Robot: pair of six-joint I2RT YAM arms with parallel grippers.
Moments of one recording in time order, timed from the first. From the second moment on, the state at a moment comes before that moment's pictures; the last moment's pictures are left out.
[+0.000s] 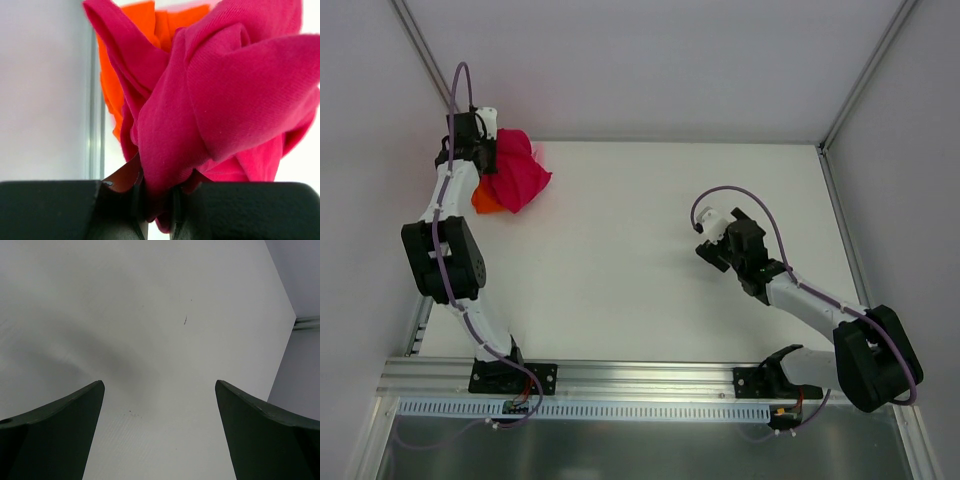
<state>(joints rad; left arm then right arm) 0.19 1.83 1.58 -0.41 -0.01 0.27 0.48 1.24 0.56 0.11 0.25 -0.62</state>
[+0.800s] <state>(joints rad) 0.30 2.11 1.68 -0.38 -0.06 0.19 0.49 1.25 0.56 0.08 0.24 -0.62</state>
